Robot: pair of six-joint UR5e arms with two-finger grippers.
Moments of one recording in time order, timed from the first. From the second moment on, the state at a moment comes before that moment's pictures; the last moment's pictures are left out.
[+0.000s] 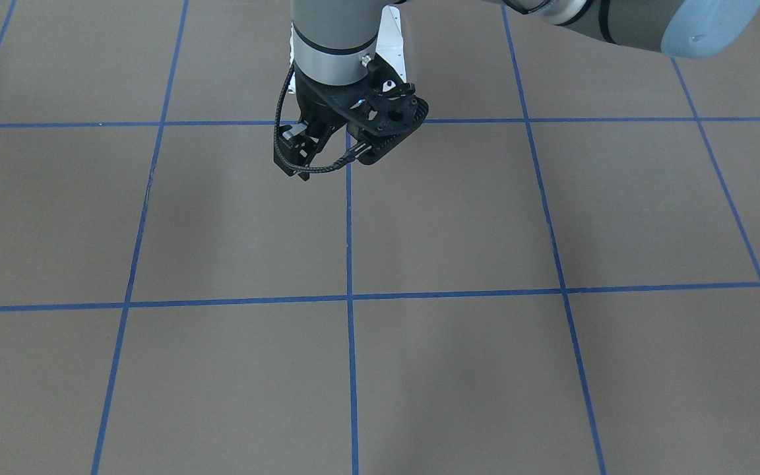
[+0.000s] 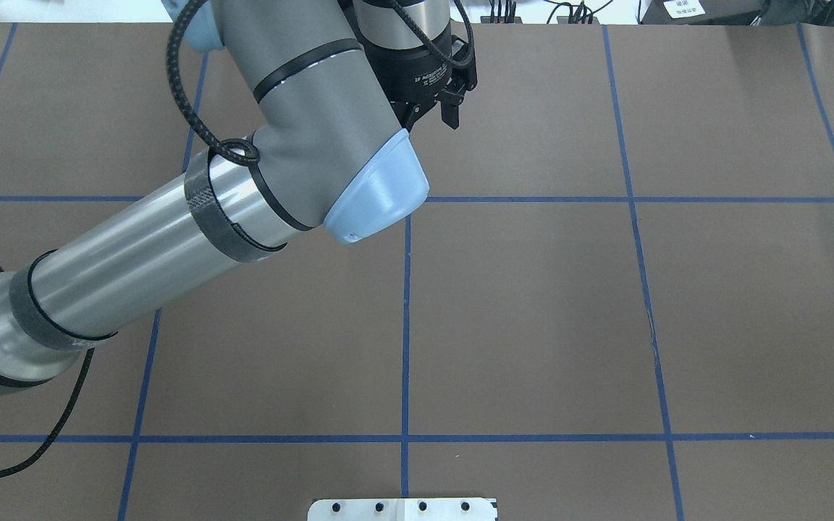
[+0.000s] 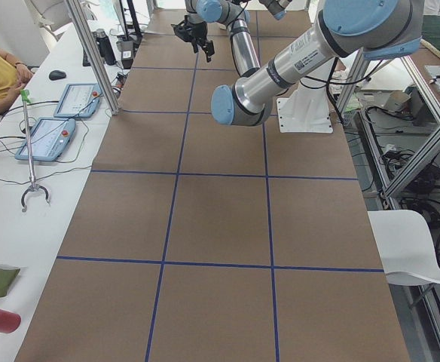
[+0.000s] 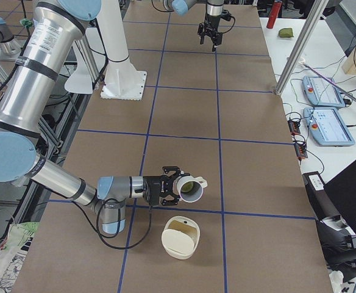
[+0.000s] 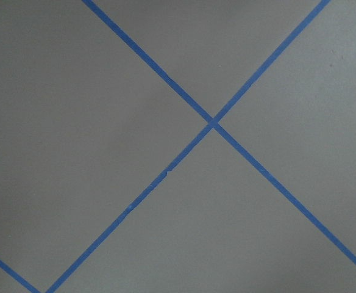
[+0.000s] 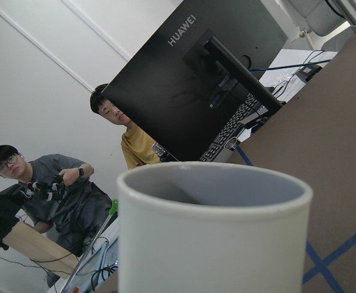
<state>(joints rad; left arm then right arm) -0.75 -2.74 -1.54 -1.17 -2.16 -1.79 0.87 -1.99 1.25 0.68 1.18 1.76</state>
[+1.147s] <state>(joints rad) -0.75 -2.77 -1.54 -1.16 -2.11 -1.78 1.07 -1.96 1.20 0.68 1.37 2.41</state>
